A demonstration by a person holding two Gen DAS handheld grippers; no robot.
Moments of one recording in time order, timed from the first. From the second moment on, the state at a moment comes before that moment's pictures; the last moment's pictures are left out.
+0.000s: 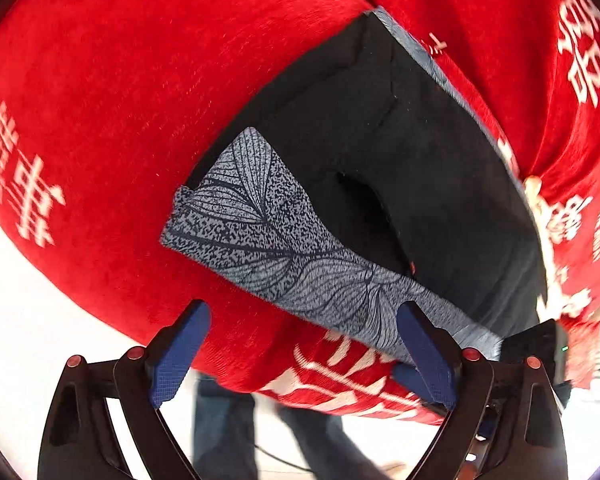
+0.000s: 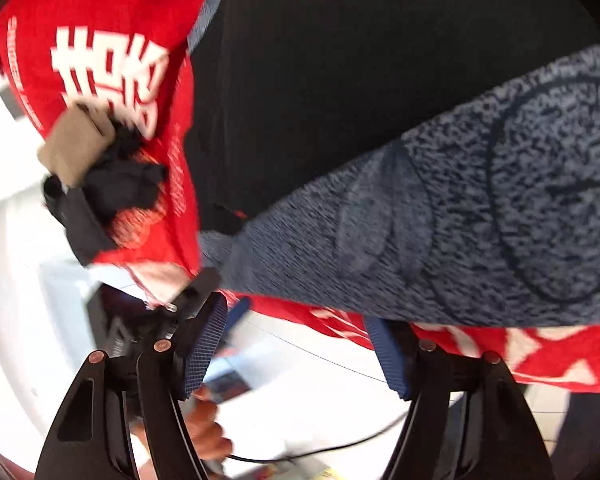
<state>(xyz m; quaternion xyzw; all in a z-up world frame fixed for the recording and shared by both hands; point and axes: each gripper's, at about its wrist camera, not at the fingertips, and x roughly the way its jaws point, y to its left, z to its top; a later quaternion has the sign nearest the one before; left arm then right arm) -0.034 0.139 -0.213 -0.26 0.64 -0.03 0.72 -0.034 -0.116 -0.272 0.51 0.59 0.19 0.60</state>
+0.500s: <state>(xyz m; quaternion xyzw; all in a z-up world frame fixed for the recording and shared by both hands) 0.011 0.118 -0.230 -0.30 0.64 -0.07 0.70 -0.054 -0.147 -0.233 0.44 0.59 0.18 0.65</state>
